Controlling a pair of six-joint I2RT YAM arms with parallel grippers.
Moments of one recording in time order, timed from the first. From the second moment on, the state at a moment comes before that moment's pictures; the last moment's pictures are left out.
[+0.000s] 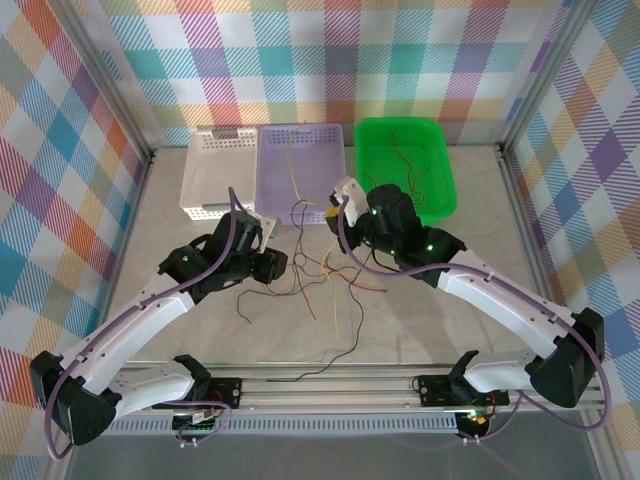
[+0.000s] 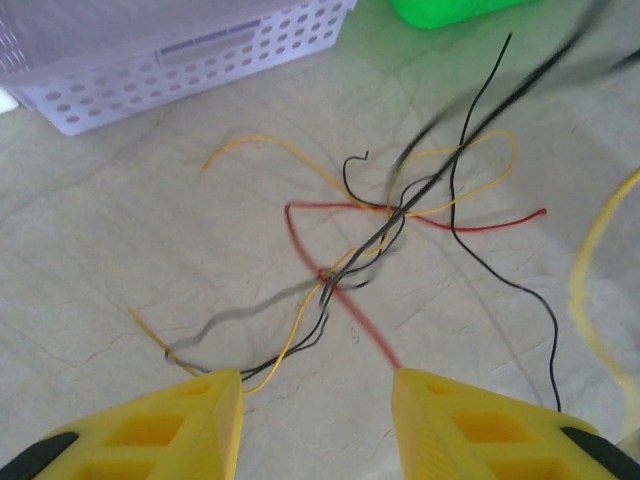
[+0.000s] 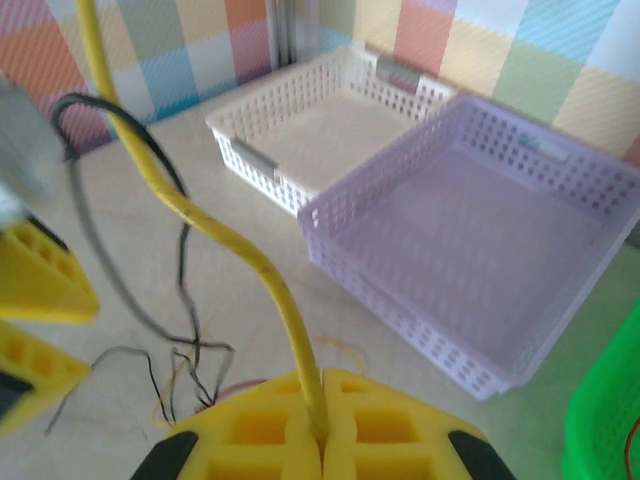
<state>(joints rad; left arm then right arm) -0.64 1.08 1.03 -0.78 -0.02 -0.26 0.82 1.27 1.20 -0.32 -0.01 -0.04</state>
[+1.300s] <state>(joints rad) -0.64 1.02 0.84 -0.25 0.20 -0.55 0.82 1.20 1.27 -0.43 -0.32 0.08</state>
